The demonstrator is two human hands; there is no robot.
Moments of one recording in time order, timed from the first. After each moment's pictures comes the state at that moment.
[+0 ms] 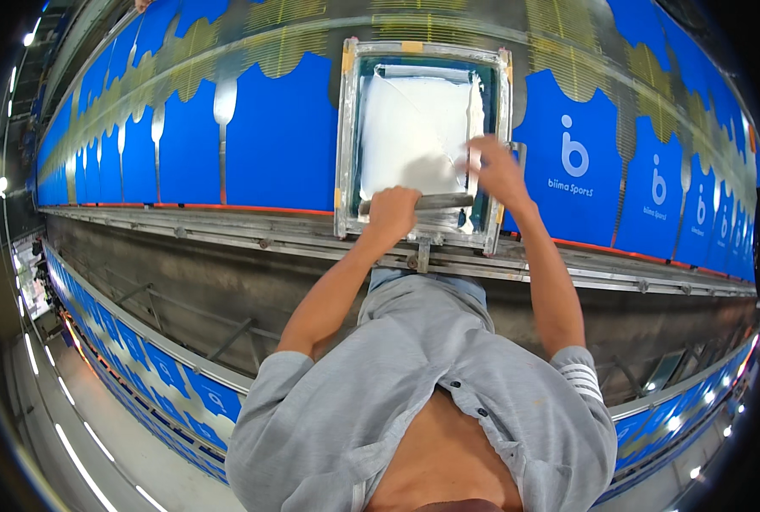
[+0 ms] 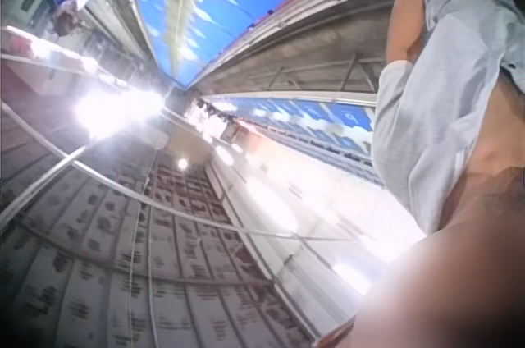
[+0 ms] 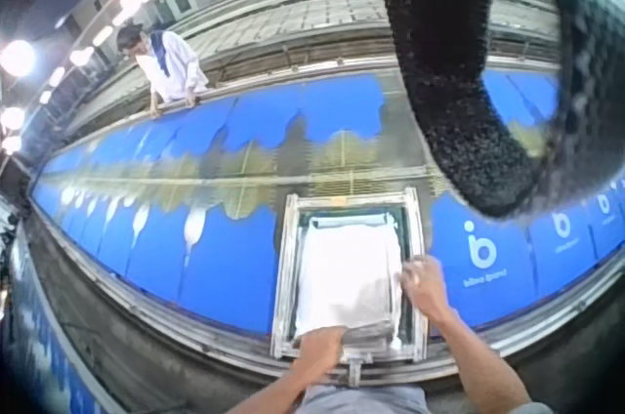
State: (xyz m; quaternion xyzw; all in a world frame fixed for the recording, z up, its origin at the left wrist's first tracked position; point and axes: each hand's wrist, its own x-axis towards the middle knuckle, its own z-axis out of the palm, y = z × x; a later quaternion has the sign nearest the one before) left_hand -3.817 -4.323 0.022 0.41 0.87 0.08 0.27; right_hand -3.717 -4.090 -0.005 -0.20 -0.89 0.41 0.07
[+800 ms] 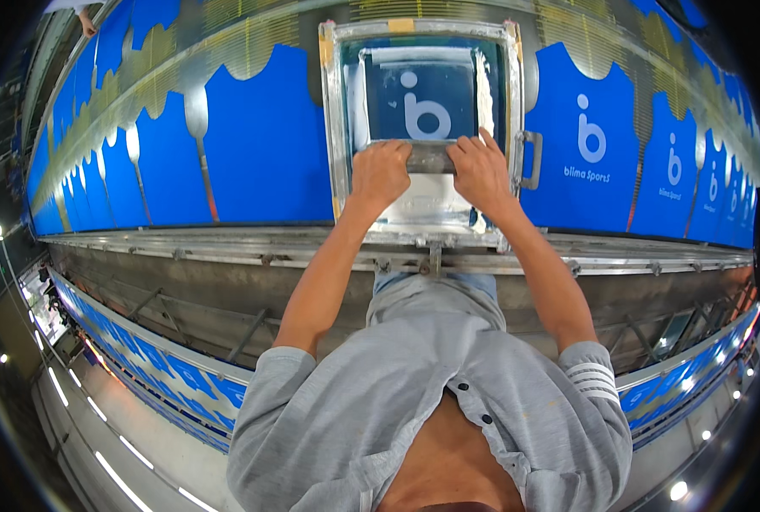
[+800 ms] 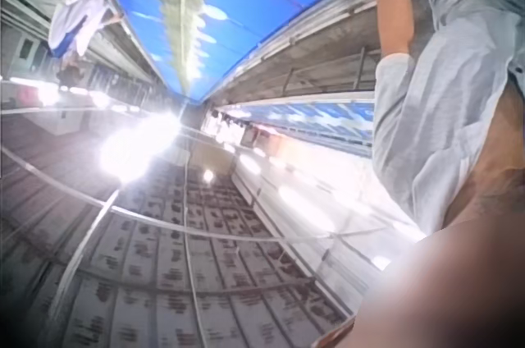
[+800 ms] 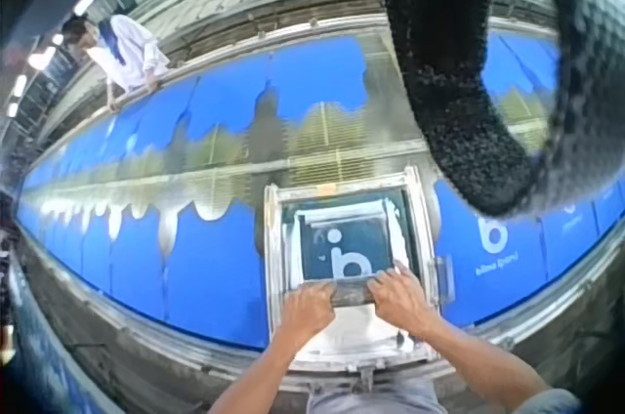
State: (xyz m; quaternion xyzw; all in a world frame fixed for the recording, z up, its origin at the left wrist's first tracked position) left_hand -3.895 -4.297 -0.009 0.47 0.86 0.15 0.14; right_hand -3.756 -4.134 -0.006 -0.11 -0.97 0.20 0.05
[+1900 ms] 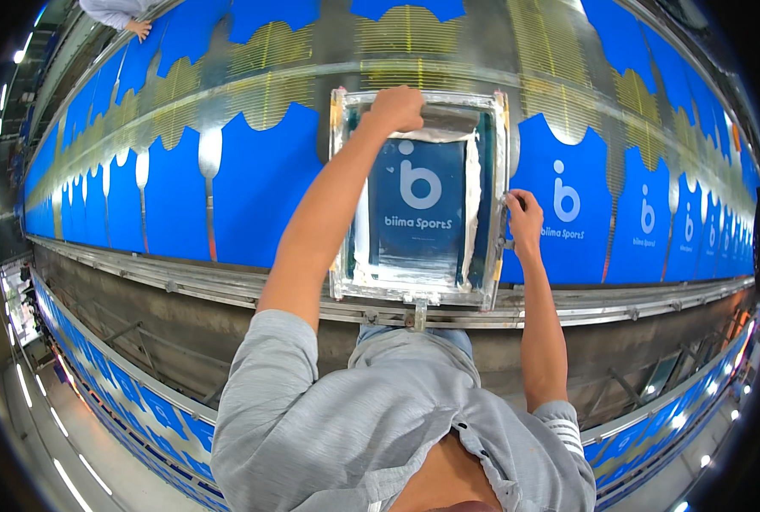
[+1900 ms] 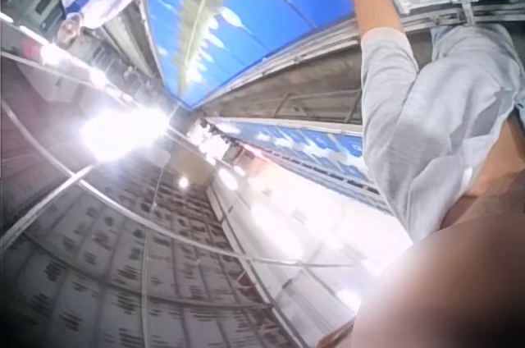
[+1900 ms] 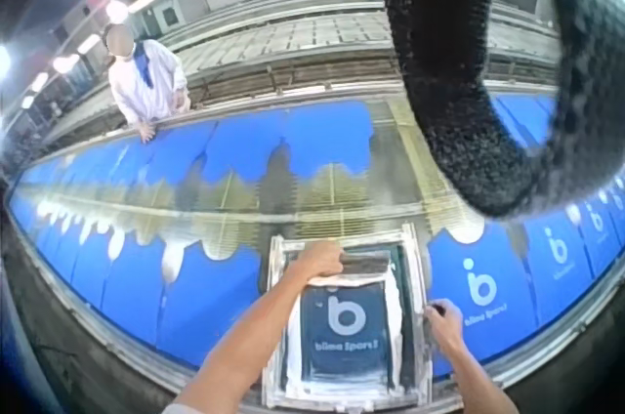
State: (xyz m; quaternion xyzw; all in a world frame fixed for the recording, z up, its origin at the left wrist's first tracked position) left_hand -4.050 -4.141 0.005 0.53 0.82 0.08 0.19; right_hand -3.707 -4.053 -0.033 -0.54 -0.65 0.51 0.13
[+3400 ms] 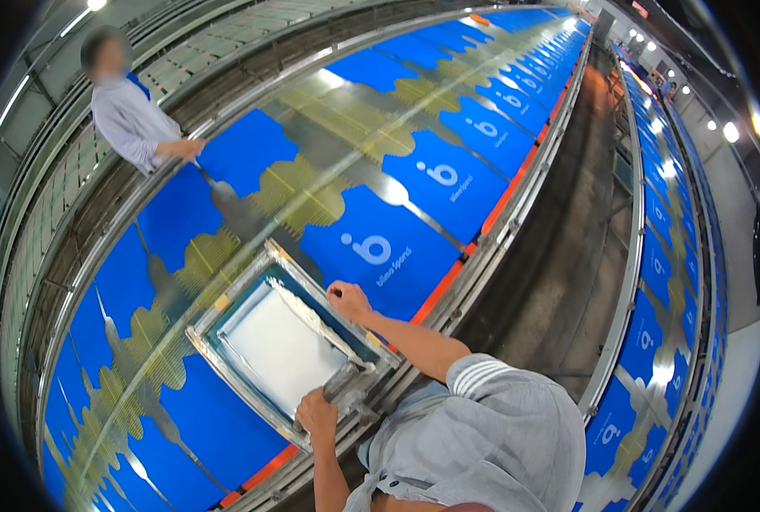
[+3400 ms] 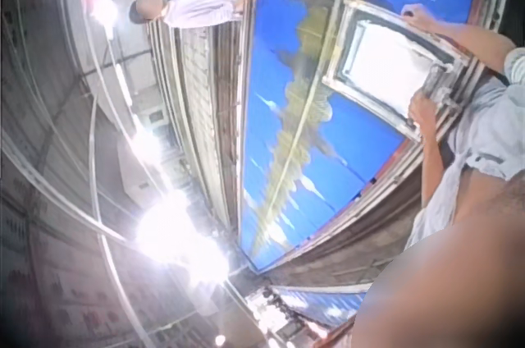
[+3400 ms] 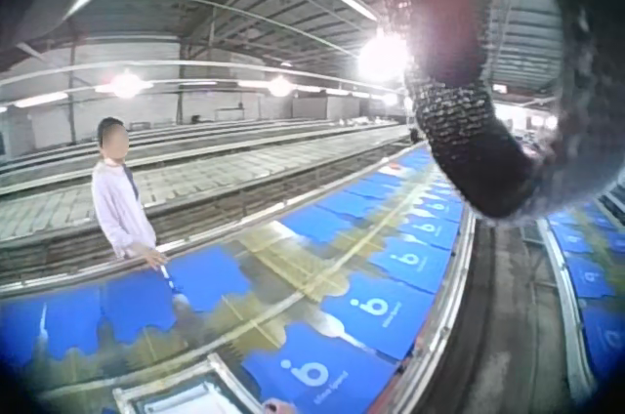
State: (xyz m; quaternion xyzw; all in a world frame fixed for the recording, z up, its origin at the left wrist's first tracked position) left_hand -3.990 -4.545 -0.039 0.51 0.84 0.12 0.14; right_hand -3.885 -4.269 -0.102 -0.51 -0.68 0.46 0.26
